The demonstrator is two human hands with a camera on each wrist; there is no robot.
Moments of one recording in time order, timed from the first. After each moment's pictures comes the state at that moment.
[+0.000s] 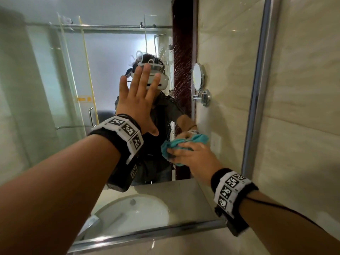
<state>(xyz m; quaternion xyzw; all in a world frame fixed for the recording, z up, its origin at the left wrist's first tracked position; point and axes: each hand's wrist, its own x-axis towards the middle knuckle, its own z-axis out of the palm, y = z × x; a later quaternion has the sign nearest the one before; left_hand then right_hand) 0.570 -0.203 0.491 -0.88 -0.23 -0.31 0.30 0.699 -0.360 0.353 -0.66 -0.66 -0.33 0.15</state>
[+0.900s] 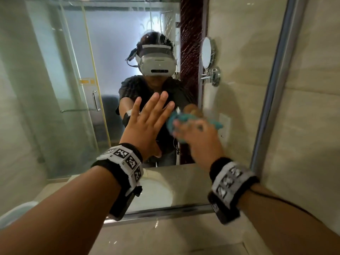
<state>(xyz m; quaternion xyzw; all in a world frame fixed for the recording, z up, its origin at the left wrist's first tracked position) 0.563 -0.193 0.367 -0.87 -0.16 -0.28 0.37 0.689 -0.330 0.324 -0.64 -0.55 -0.29 0.44</state>
